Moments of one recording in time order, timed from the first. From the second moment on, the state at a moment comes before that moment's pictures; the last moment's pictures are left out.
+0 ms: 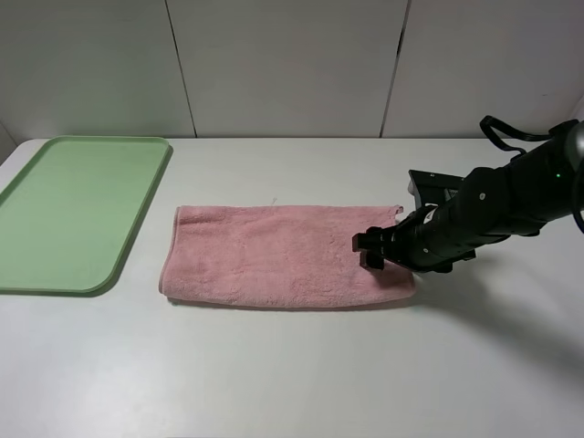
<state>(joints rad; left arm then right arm) -0.09 -0.01 -0.49 0.00 1.05 -0.07 0.42 1.87 -0.68 0.36 -0.02 0.03</state>
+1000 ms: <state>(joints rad) -0.09 -0.01 -0.49 0.00 1.05 -0.07 0.41 1.84 -0.68 0.35 0.12 0.04</state>
